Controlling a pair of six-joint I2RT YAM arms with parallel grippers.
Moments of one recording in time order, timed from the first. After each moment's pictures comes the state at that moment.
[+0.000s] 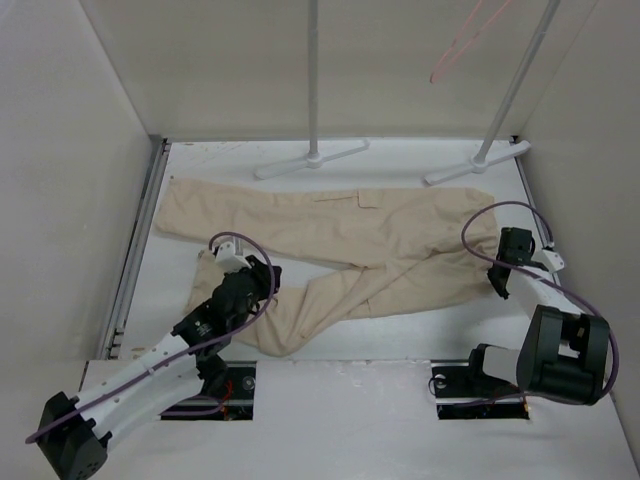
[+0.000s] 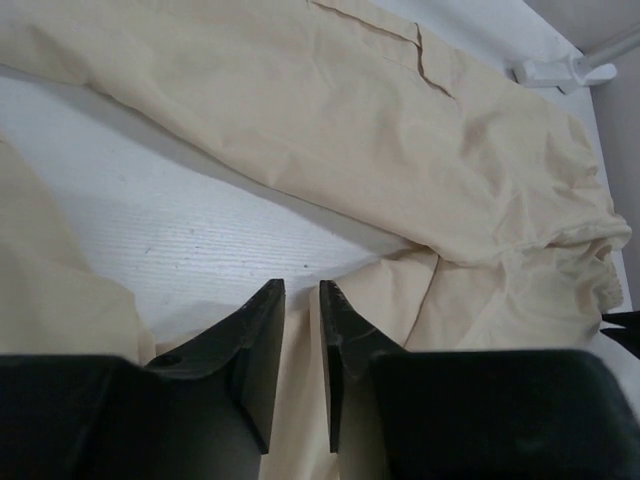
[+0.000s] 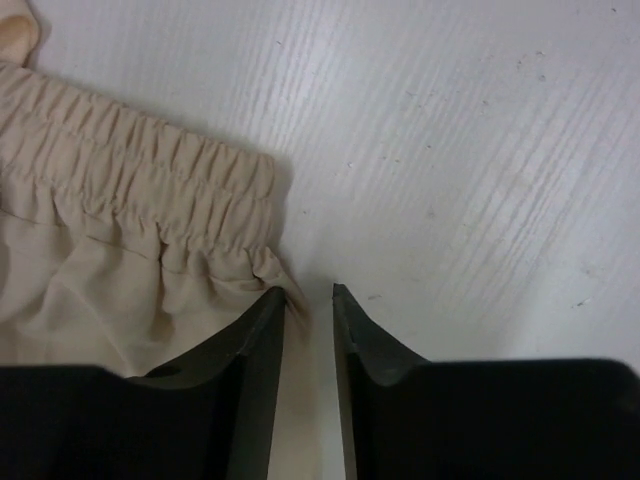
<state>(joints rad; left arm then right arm) -0.79 0.59 0.29 -0.07 -0.47 -0.82 -0.25 1.22 0.53 -0.37 0.46 0.88</state>
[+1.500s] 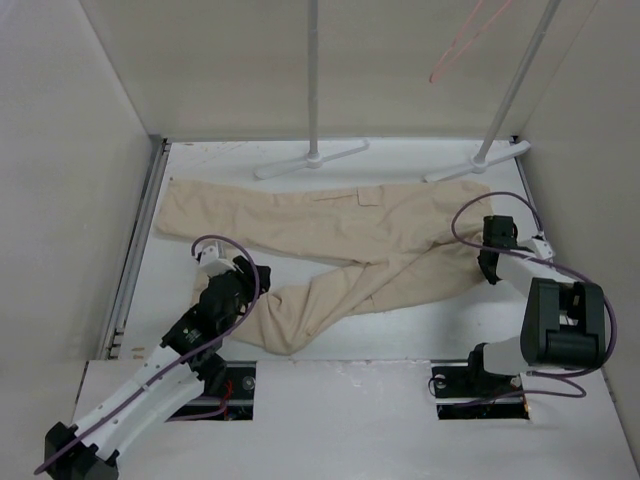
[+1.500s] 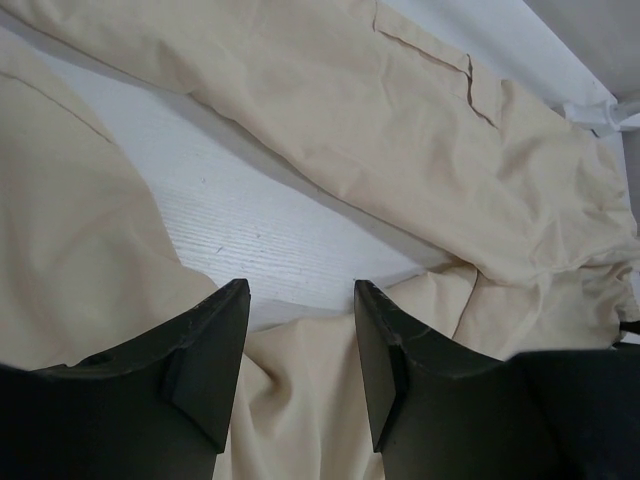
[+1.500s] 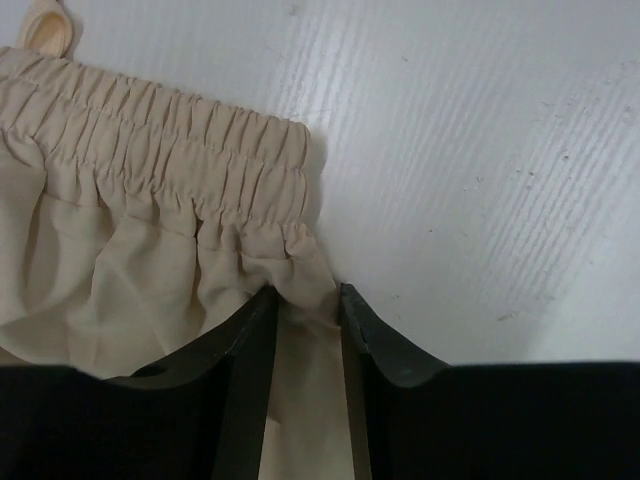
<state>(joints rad) -0.62 0.47 0.27 -0.21 -0.41 -0.83 -0.13 1.40 0.63 -0.32 0.53 1.04</state>
